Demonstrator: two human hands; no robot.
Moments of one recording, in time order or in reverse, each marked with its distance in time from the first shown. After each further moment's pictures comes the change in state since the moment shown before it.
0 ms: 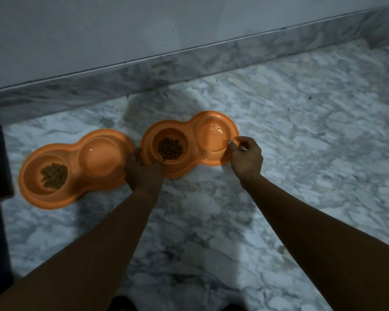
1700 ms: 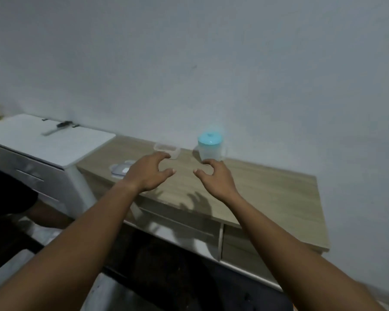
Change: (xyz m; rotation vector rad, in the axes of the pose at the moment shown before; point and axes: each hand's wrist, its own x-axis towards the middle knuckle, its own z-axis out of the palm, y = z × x) left_hand -0.523 0.401 -1.191 0.723 0.459 0.700; right_hand -1.128 -0.681 -0.021 -0.109 -0.764 -1.182
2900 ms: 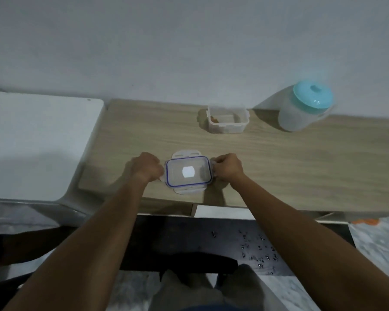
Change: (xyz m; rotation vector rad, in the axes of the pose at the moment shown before) left_hand 0.290 -0.494 0.072 -0.105 -0.567 -0.404; right_hand 0.285 0.002 0.434 -0.020 0.099 0.855
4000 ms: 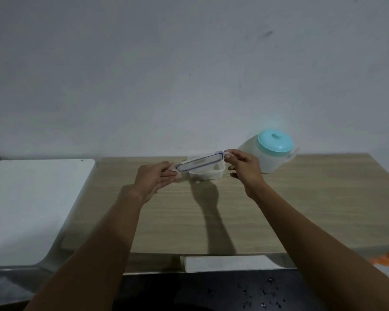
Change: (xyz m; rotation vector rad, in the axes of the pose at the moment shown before) left_hand -0.017 0.117 -0.045 -1.175 -0.211 0.197; right_hand -0.001 -0.054 -0.143 0.707 0.122 -0.299
